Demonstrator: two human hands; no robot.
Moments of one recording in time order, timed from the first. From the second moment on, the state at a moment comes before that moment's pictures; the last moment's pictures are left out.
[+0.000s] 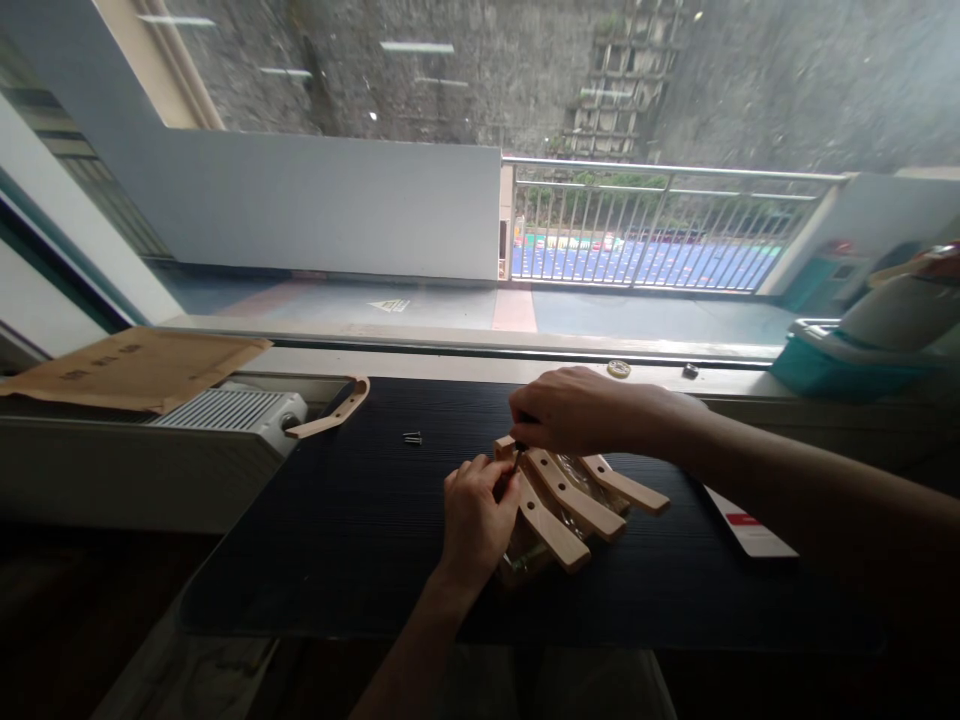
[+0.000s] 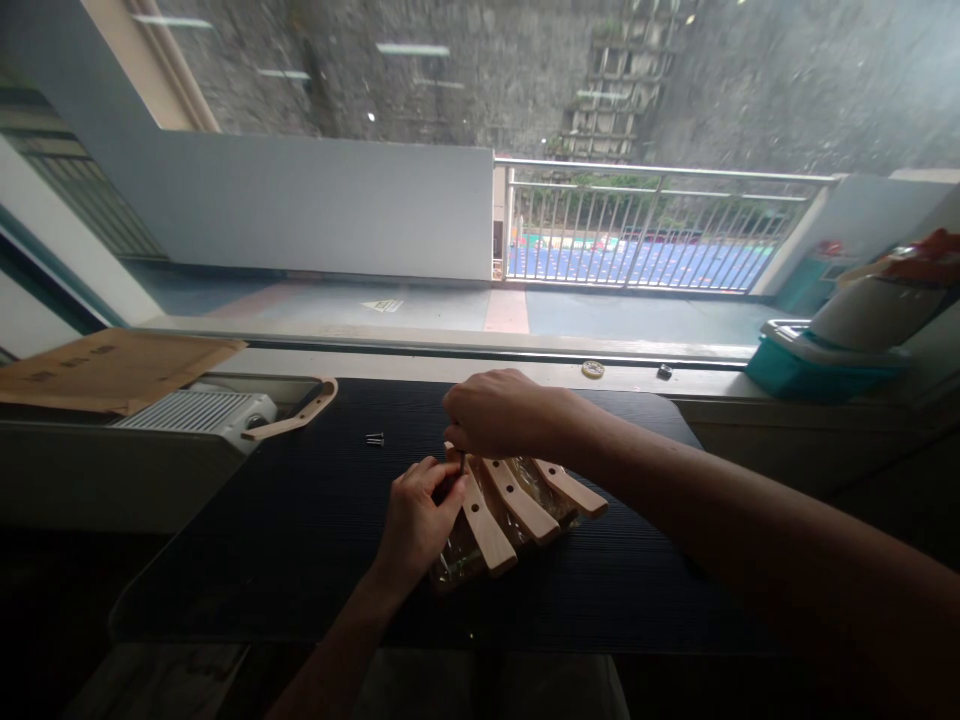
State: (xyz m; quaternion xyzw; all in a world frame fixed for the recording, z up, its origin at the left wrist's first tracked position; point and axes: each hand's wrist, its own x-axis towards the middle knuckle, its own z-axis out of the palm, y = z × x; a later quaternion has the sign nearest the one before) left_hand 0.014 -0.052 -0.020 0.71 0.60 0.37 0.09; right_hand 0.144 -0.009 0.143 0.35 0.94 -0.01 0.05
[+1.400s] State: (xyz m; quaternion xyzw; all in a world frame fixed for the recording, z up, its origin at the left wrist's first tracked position) left_hand 0.014 -0.051 -0.020 0.71 0.60 0.37 0.09; right_hand 0.143 -0.013 0.150 0.35 0.93 0.00 0.06
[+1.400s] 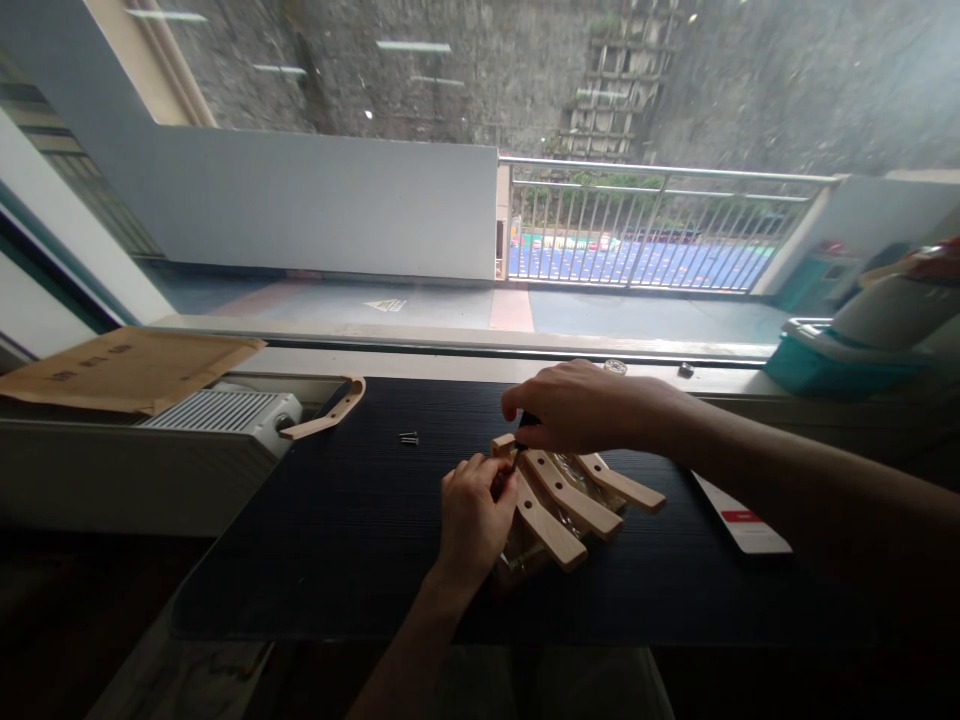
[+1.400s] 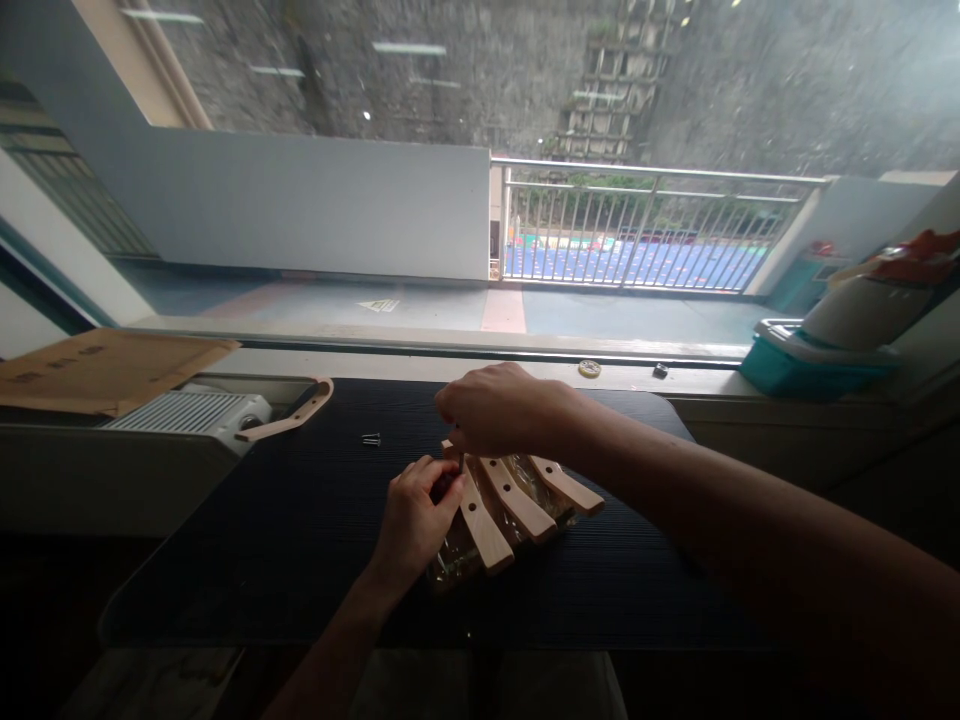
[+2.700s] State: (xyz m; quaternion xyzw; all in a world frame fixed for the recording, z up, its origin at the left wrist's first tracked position) left_hand -0.001 -0.051 -0.019 0.71 0.54 0.39 0.21; right_hand 0.201 -0.015 0.125 0.51 0.80 -0.25 -0.19
